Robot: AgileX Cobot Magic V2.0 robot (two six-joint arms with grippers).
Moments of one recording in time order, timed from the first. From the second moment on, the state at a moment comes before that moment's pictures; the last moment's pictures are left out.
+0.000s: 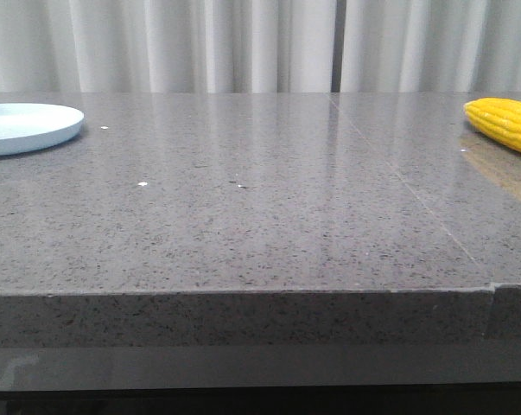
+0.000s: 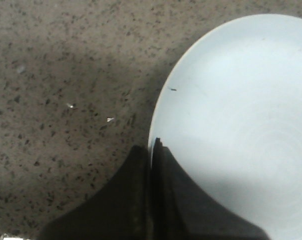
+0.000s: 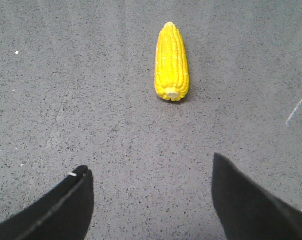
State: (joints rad) left arm 0.26 1.93 -1.56 -0.42 0.73 0.31; right arm 0.01 0.55 -0.70 0.03 0.70 -0.01
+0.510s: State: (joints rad) left arm -0.02 1.76 -1.57 -0.42 0.76 0.31; right arm 0.01 0.55 -0.70 0.03 0.70 -0.01
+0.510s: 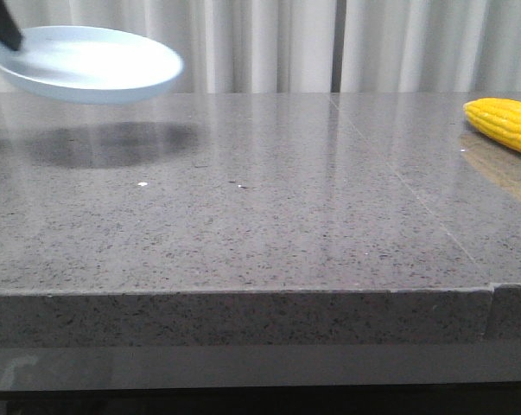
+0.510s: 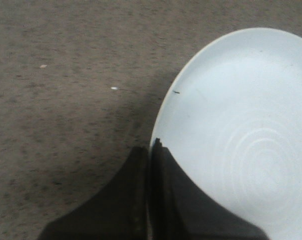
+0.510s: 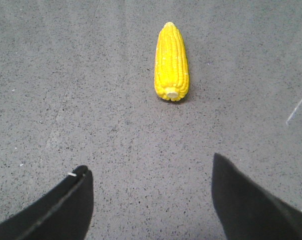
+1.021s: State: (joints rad) left arm -0.30 1.79 -1.57 -0.42 0.70 0.31; right arm 0.01 0.55 -0.70 0.03 0.70 -0.01
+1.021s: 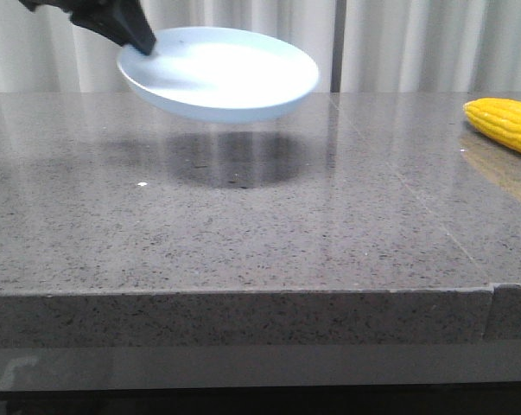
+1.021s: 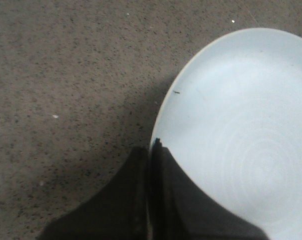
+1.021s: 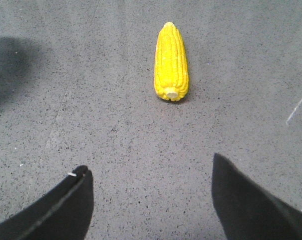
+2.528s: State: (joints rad) left arm -0.55 1.50 -1.52 0.14 0.94 0.01; right arm 0.01 0.55 -0.70 0.03 0.70 -0.01
